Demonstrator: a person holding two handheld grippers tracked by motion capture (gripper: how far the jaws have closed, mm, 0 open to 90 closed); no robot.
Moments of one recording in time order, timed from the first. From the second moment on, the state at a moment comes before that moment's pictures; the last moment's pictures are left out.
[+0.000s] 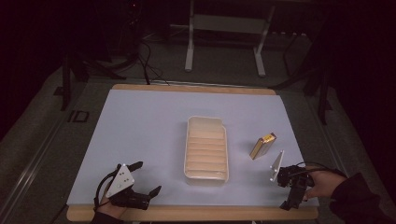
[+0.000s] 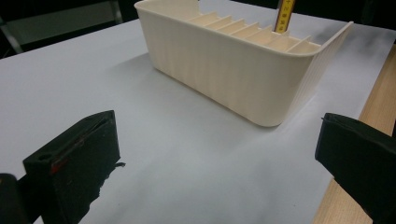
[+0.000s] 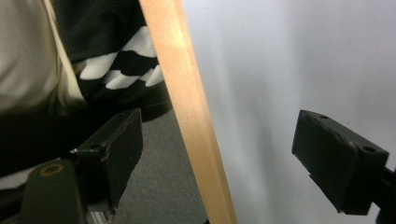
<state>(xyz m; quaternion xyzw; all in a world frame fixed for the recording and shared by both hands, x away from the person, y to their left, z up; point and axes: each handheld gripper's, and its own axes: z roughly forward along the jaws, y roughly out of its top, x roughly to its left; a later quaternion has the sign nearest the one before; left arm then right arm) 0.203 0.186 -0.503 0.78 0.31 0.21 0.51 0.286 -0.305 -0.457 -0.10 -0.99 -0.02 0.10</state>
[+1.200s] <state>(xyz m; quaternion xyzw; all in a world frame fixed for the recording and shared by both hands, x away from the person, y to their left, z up) 0.204 0.186 -0.505 0.78 0.31 0.21 0.51 0.320 -0.277 -0.365 0.02 -1.00 -0.07 -0.06</state>
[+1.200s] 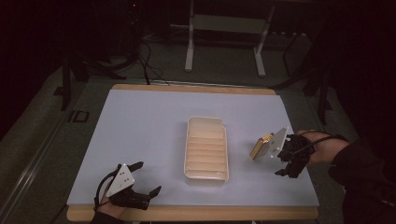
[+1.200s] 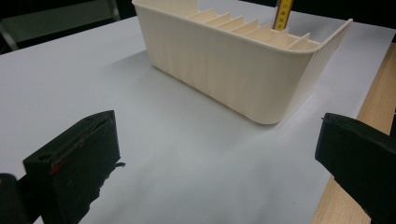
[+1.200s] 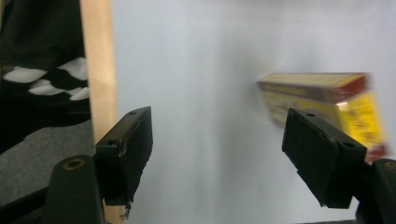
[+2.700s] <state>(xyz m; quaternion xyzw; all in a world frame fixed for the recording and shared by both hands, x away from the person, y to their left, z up) 0.205 0.187 -0.506 0.78 0.30 0.20 0.51 0.409 -0.261 -0.403 0.01 -1.00 0.00 -0.05</state>
